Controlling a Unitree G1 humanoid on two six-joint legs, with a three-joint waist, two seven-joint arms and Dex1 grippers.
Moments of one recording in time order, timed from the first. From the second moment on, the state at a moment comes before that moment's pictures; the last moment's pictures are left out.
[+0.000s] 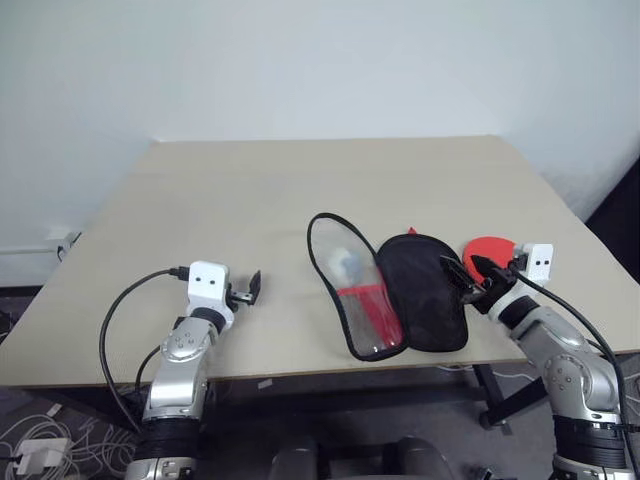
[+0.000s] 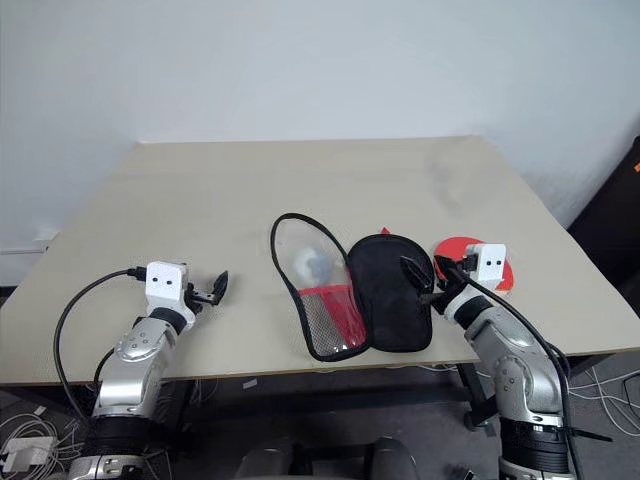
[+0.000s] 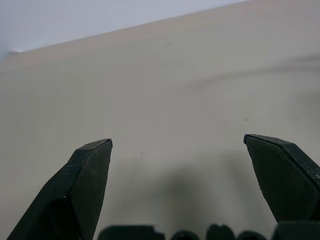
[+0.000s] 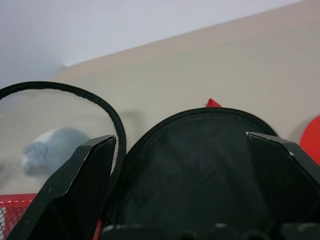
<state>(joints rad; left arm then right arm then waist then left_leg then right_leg) -0.12 0.32 0.15 0.11 -0.11 0.14 -0.24 -0.13 -0.33 -0.22 -0.23 0.59 0.60 0.38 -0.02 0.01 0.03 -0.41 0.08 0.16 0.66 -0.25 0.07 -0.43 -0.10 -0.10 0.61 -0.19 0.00</state>
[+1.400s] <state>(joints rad) -0.18 0.29 0.02 -0.31 -0.29 0.46 -0.42 -0.22 -0.57 -0.41 -0.09 0.56 1.09 0.24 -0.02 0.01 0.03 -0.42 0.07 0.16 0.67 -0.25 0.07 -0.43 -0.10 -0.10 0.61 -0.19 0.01</state>
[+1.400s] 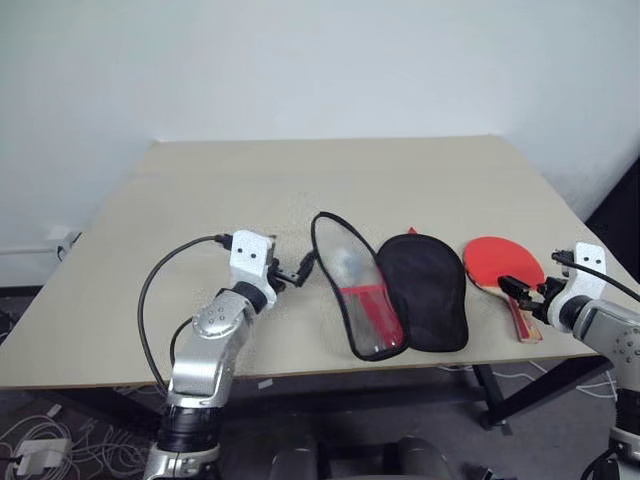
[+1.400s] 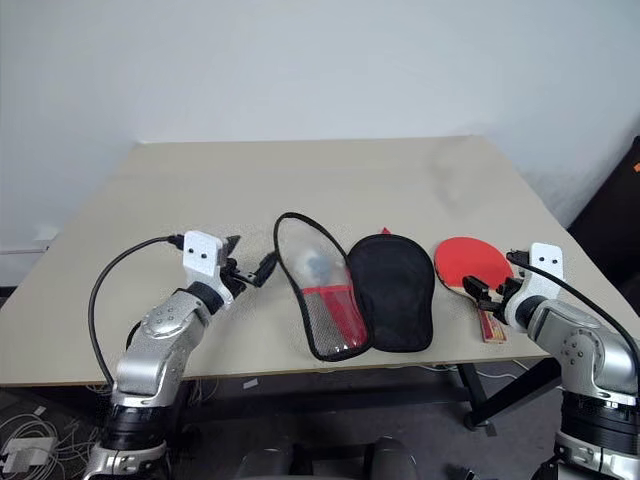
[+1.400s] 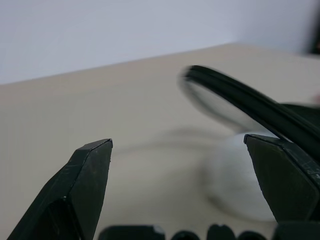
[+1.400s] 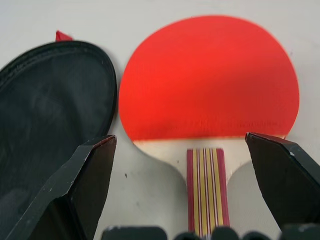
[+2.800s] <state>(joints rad) -0.35 0.44 -0.06 -0.20 -0.45 0.51 -0.80 -0.25 -0.58 -0.29 0.01 0.41 1.10 0.24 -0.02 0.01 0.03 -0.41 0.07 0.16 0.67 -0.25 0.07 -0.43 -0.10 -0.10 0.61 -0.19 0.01</state>
